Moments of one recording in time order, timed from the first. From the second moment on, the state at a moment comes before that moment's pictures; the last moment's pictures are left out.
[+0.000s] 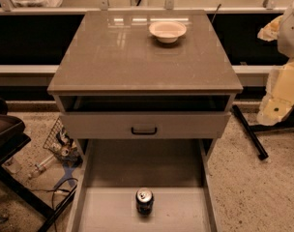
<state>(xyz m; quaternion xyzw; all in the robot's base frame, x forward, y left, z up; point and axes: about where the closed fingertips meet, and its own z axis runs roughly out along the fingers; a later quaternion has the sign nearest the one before) 0.438 -0.214 0.986 -0.60 0.78 -0.05 0.17</state>
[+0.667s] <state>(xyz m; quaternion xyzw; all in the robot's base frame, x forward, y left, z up) 0.433 -0.212 0.974 -0.60 0.78 -0.02 0.19</state>
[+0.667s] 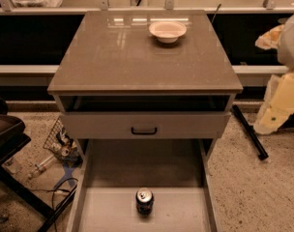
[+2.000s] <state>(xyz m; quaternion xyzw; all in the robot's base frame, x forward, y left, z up) 0.380 -0.192 0.783 -0.55 0.70 0.20 0.40</state>
